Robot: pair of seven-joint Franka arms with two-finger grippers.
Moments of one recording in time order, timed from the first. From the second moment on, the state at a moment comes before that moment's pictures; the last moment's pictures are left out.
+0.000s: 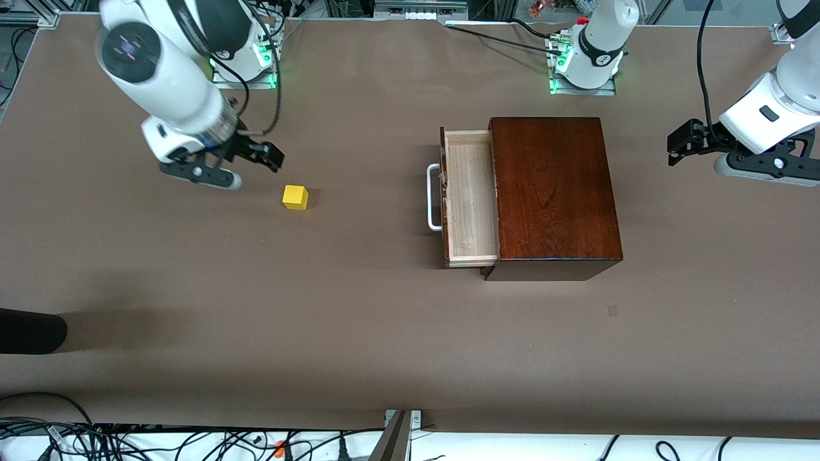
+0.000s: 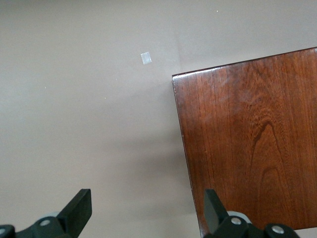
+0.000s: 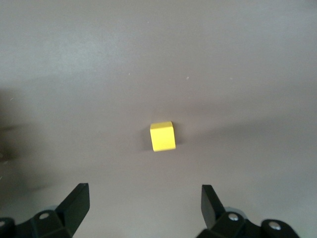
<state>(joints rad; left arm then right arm) -0.06 0.00 -0.03 -1.65 0.05 1.59 0.07 0.11 0.05 0.30 -1.94 0.03 1.92 0.63</state>
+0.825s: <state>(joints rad) -0.06 0.00 -0.03 -1.65 0.05 1.59 0.07 0.11 0.24 0.33 -2.35 0.03 2.56 0.69</state>
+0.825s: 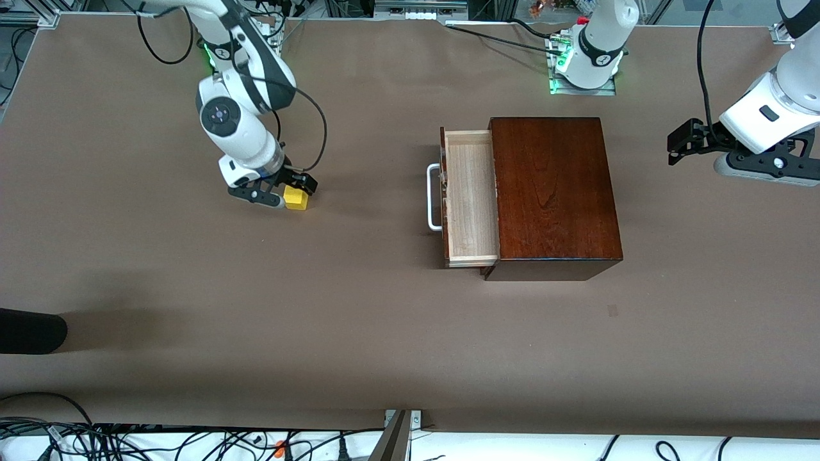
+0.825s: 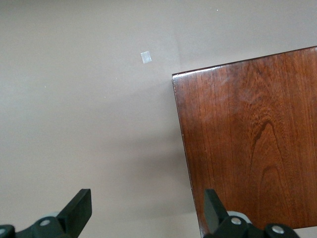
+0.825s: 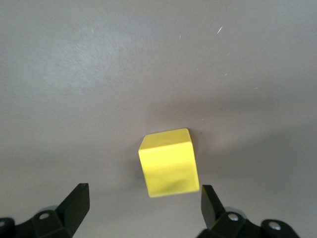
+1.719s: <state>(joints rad) -0.06 0.00 -0.03 -1.65 0.05 1.59 0.07 0.11 0.36 0.31 -2.34 -0.06 2.62 0.68</state>
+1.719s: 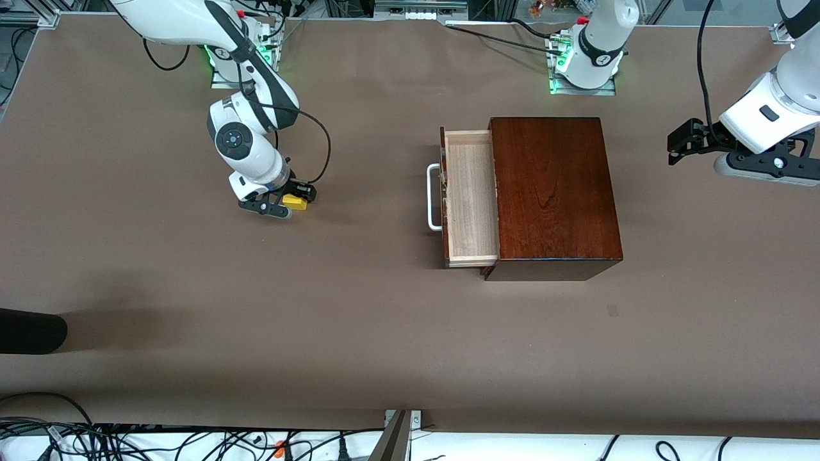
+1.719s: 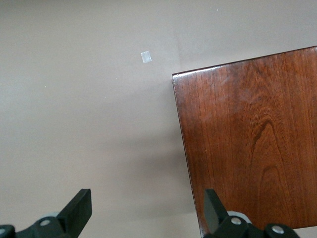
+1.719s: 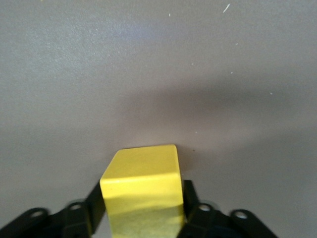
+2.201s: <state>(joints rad) -0.06 0.00 -0.03 -1.65 0.05 1.59 0.07 0.10 0.30 0.30 -2.00 -0.06 2.11 0.69</state>
